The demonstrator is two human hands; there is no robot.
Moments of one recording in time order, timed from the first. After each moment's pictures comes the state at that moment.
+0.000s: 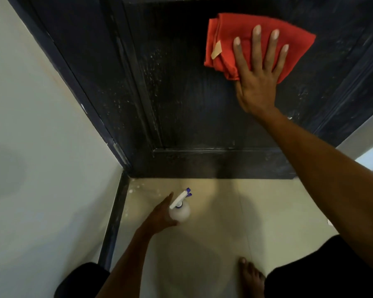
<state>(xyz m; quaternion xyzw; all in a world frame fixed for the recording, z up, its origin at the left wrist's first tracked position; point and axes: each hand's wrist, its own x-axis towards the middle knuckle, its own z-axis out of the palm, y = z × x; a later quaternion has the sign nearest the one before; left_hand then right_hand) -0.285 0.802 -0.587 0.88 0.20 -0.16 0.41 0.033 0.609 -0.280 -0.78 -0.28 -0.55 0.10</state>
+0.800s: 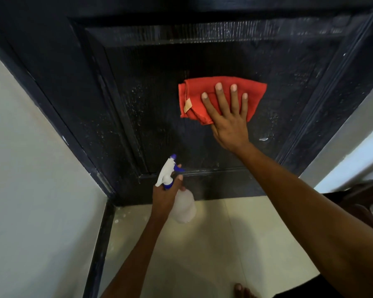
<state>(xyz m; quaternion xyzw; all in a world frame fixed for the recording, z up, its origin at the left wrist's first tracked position) -0.186 0.736 -0.420 0.68 0.25 0.19 0.66 0.034 0.600 -0.324 -0.79 -0.34 -0.49 0.09</state>
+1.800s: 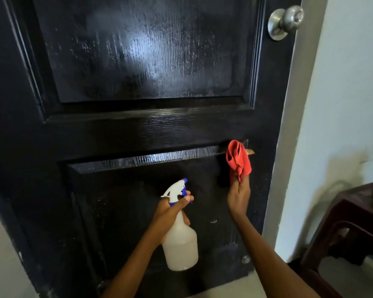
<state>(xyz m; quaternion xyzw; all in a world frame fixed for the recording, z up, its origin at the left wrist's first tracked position) -0.095 0.662 -0.198 0.69 0.01 0.07 0.72 0.021 0.462 -0.218 -0.68 -0.07 -0.34 0.64</state>
